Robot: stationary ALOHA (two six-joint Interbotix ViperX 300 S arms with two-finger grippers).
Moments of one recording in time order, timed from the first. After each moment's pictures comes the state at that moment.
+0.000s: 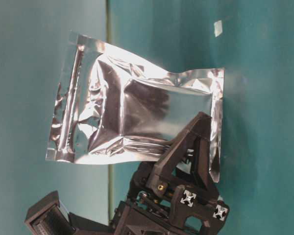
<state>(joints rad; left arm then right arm) 0.01 0.37 0.82 0.02 -0.84 -0.11 -0.05 -0.73 0.99 0.04 0.29 0.17</state>
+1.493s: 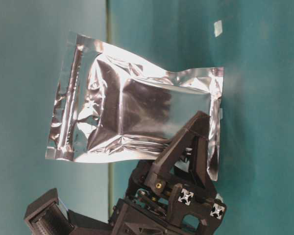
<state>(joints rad) 0.02 0.37 0.82 0.02 -0.86 -0.10 -0.05 -0.73 0.99 0.05 0.29 0.17</state>
